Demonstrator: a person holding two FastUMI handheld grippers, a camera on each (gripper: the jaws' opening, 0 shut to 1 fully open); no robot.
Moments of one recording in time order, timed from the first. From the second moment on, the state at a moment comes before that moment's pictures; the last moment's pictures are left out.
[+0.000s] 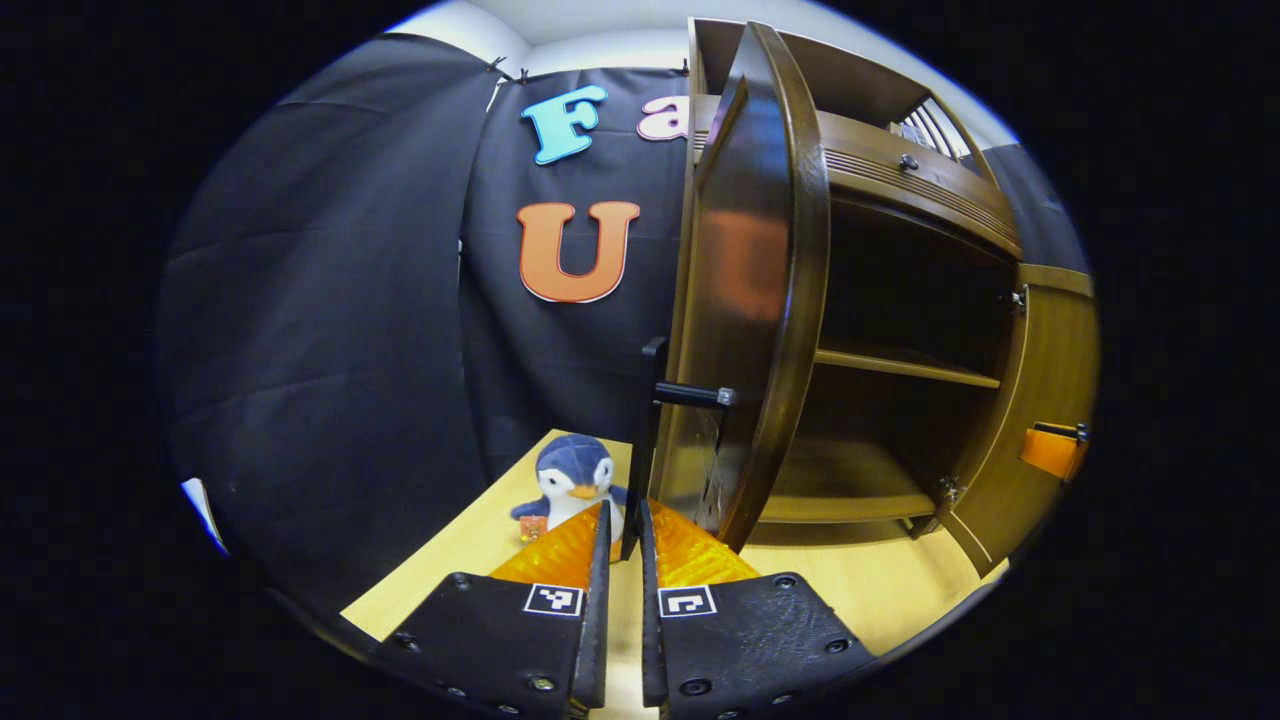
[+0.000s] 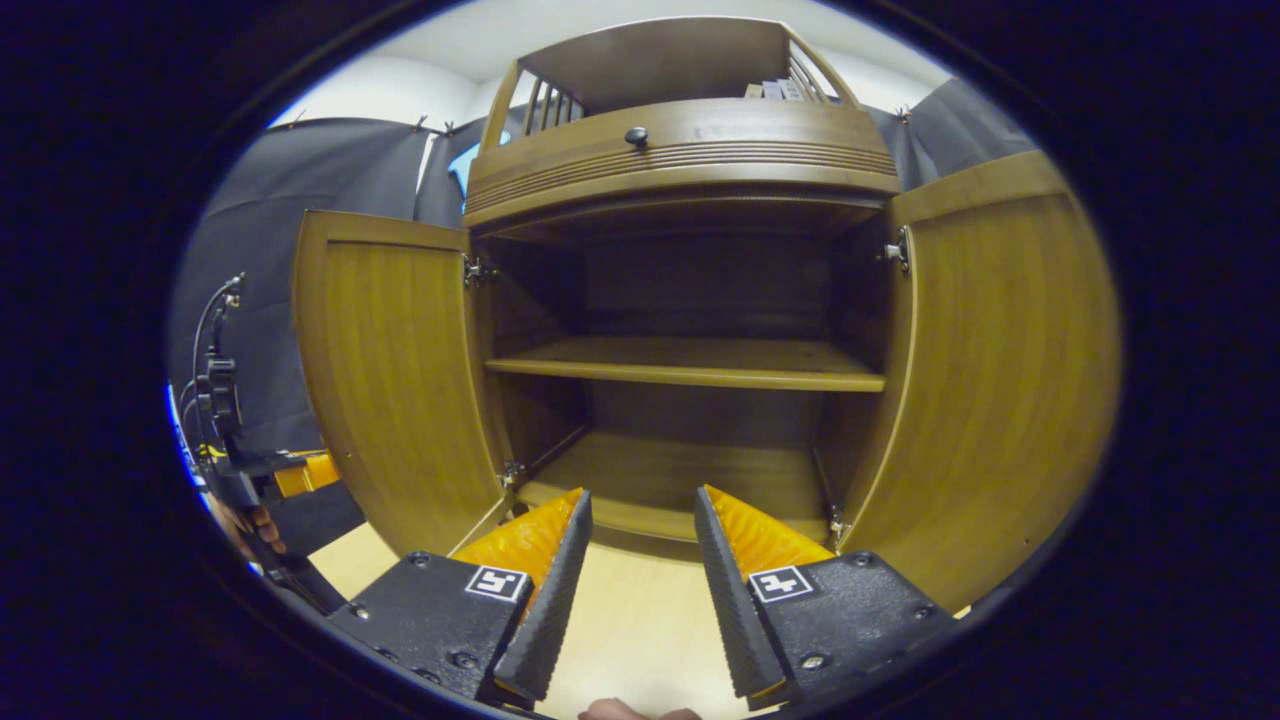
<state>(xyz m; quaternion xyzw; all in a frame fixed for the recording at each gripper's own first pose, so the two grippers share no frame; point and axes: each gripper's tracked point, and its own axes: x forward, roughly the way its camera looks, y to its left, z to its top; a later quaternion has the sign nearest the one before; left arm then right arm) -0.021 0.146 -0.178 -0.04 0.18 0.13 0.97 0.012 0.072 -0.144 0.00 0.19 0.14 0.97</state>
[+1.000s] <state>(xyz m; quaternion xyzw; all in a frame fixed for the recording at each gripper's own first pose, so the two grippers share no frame) -0.043 0.171 -0.127 0.01 0.14 0.18 0.97 0.023 0.062 -0.119 0.01 0.15 0.12 0.98</state>
